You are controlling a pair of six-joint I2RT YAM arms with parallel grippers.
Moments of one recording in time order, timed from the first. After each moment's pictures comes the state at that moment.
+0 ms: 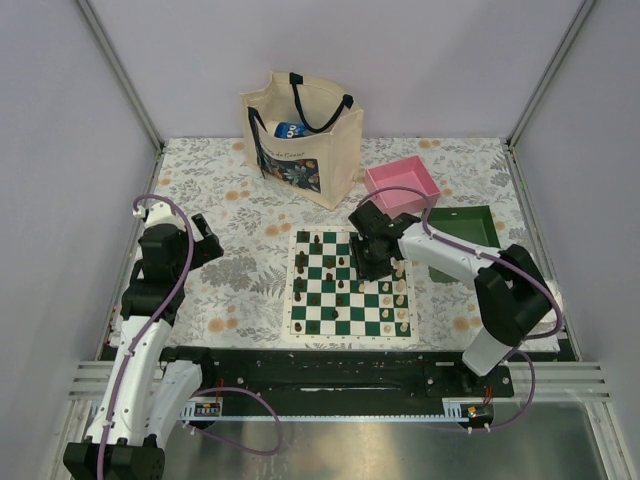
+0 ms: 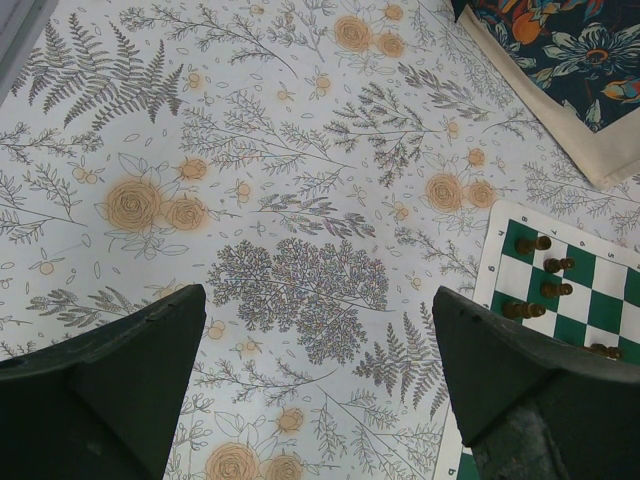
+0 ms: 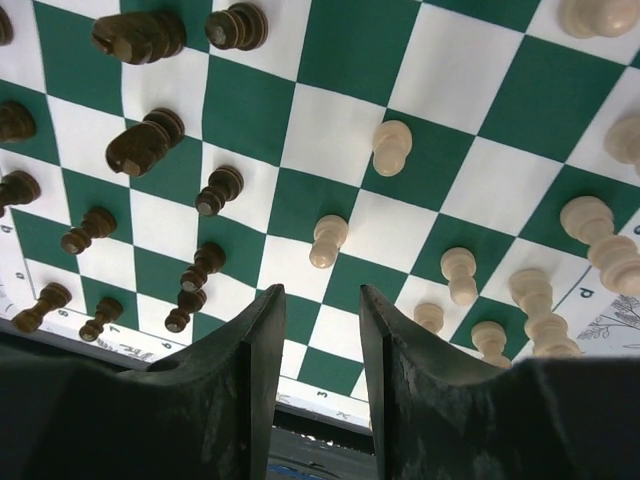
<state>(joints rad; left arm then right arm) -0.05 0.70 0.73 -0.54 -0.17 -0.37 0.69 1.64 1.14 -0.69 -0.02 0.50</state>
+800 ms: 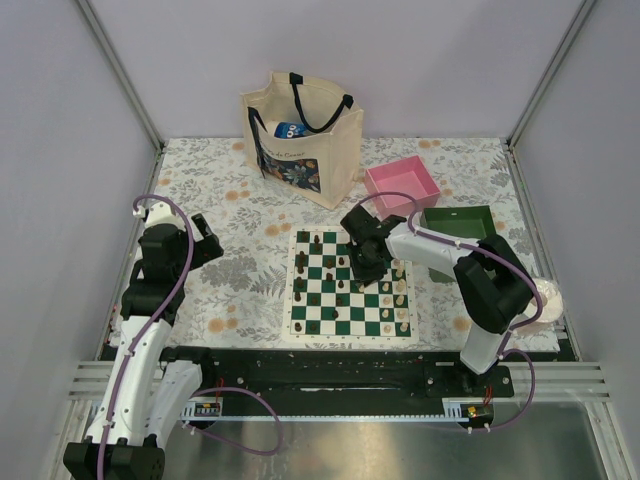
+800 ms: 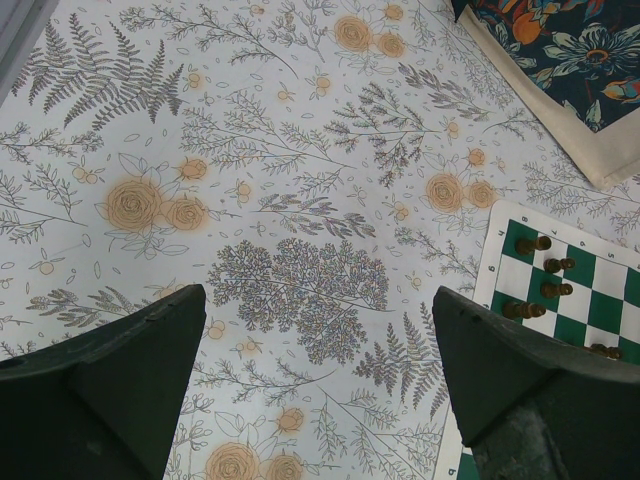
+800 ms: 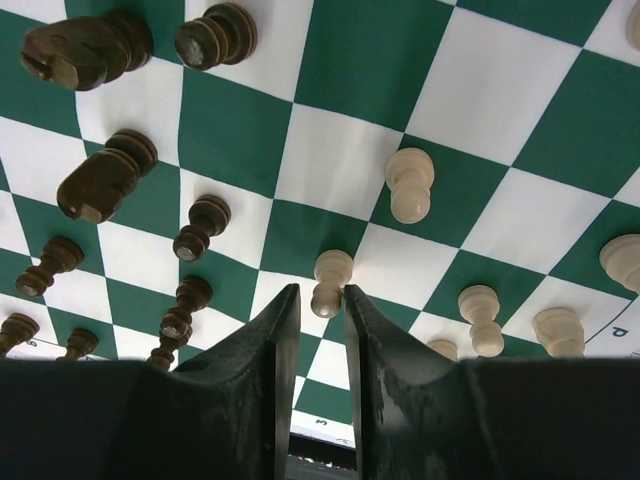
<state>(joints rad) -0.05 0.70 0.73 -0.54 -0.17 -0.37 0.72 1.77 1.16 -0.67 -0.02 0.50</state>
